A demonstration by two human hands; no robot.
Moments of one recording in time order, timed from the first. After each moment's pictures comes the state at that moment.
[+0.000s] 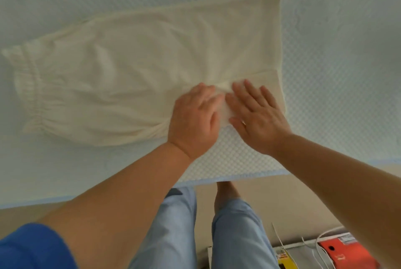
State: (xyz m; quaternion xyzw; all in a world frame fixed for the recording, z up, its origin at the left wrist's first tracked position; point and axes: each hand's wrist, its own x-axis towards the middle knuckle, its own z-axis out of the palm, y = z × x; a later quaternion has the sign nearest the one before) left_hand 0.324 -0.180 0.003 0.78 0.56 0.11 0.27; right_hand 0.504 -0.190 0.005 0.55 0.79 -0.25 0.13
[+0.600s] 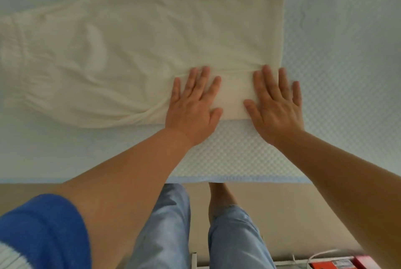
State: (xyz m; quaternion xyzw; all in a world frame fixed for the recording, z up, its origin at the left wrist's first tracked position) left_hand 0.351 -0.187 -0.035 0.77 0.60 -0.06 0.23; right_hand 0.552 -0.189 -0.028 0.66 0.71 -0.20 0.14
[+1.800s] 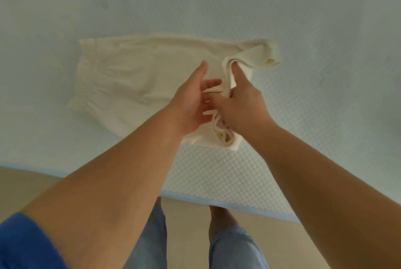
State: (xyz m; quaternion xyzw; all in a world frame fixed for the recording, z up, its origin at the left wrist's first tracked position) left_hand 0.293 -0.110 0.035 0.05 0.58 0.30 0.76; right_hand 0.411 -0.102 0.062 0.66 0.55 -0.51 -0.08
